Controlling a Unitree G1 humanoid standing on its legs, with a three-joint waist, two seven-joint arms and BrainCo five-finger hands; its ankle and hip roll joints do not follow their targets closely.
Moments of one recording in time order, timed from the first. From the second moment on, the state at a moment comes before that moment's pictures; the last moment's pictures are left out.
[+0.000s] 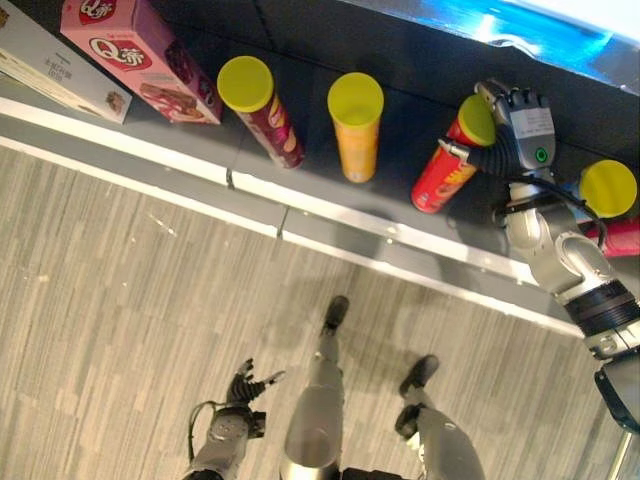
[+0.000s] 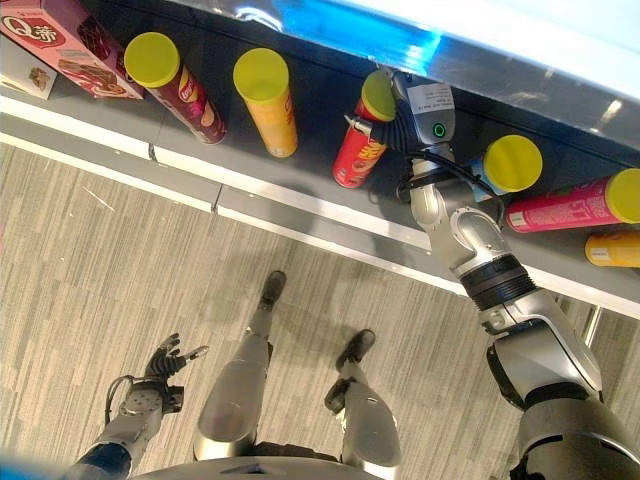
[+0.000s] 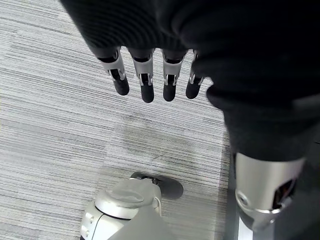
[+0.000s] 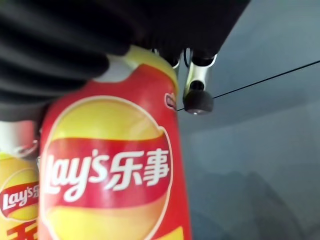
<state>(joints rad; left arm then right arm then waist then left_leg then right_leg) -0.04 0.33 -0.19 0.88 -0.27 -0.14 0.19 -0.83 -0.69 0.44 0.29 -0.63 0.00 -0.56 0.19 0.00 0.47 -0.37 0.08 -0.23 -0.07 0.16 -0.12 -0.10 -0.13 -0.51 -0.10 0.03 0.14</state>
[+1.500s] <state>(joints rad) -0.05 0.32 -0.11 0.90 -0.23 -0.08 0.21 -0.41 -0.57 0.28 -0.17 -0.50 -0.14 -0.48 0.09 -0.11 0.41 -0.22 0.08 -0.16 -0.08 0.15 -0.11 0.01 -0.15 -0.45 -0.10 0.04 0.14</state>
